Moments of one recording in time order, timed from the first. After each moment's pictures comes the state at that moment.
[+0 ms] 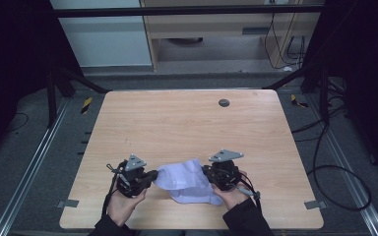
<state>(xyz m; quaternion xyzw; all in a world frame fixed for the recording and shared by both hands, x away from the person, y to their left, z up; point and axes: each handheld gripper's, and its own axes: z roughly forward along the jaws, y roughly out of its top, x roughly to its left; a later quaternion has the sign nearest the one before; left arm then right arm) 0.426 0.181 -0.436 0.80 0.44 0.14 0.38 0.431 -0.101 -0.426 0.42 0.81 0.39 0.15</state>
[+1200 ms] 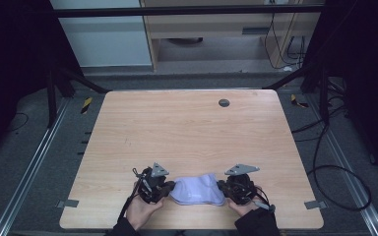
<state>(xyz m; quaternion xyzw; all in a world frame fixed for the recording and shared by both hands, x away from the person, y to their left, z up) 0.425 0.142 -0.466 0.84 0.41 0.09 0.35 0.409 -0.137 -0.456 0.45 0.81 0.36 0.12</state>
